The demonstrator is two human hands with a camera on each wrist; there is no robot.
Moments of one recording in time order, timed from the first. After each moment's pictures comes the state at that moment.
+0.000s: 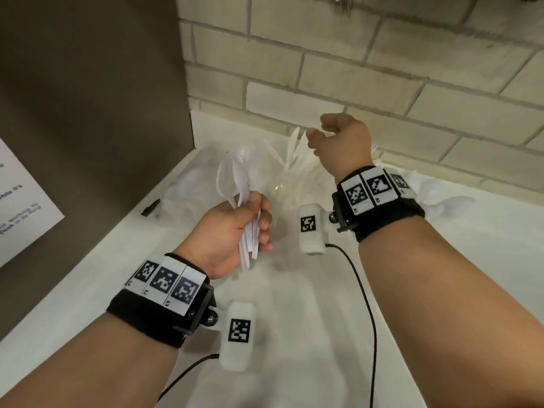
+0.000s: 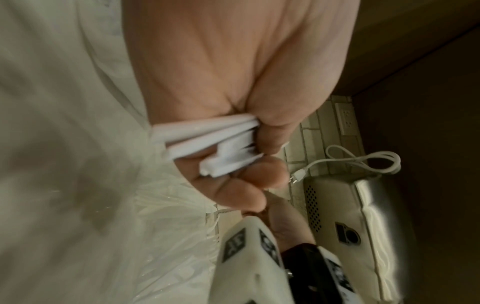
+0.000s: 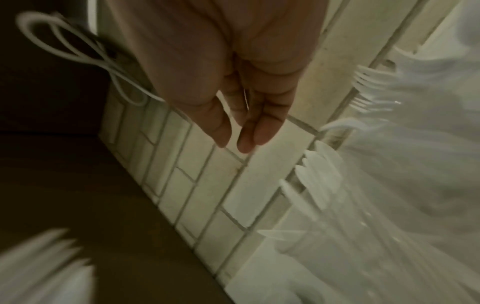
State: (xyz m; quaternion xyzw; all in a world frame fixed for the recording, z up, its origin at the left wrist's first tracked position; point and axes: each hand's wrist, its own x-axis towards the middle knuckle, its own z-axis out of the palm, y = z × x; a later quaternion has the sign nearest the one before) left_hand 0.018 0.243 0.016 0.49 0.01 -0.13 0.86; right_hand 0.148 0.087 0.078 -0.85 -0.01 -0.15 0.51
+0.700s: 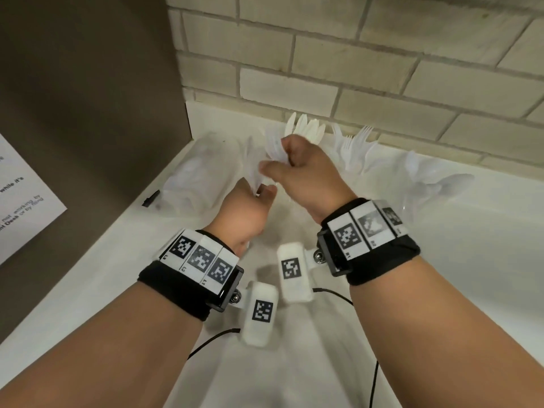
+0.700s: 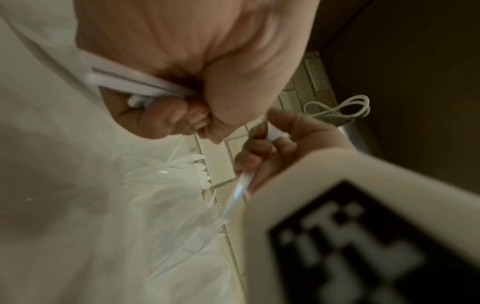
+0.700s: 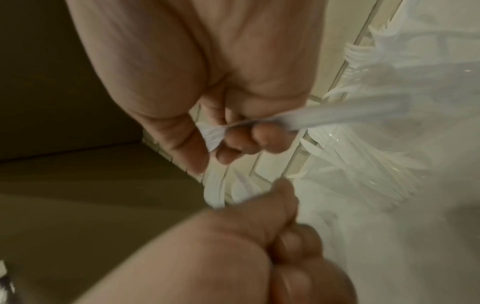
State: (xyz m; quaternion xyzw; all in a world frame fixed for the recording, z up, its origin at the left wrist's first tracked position) left_hand 0.034 0.215 0.013 0.77 0.11 0.01 0.63; right_hand 0.061 0.110 0.065 -0.83 -0.12 0.02 0.55
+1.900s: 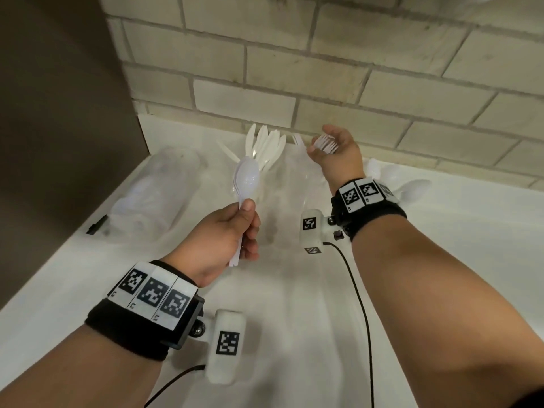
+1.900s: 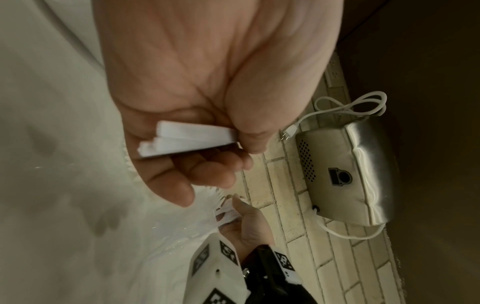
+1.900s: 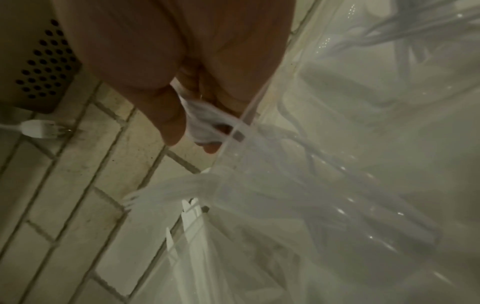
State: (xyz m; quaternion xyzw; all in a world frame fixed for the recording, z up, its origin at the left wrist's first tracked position) left_hand 0.030 0.194 0.019 0.66 0.03 -0.13 0.74; right_hand 0.172 0.001 0.034 -0.77 0.05 -0.13 0.63
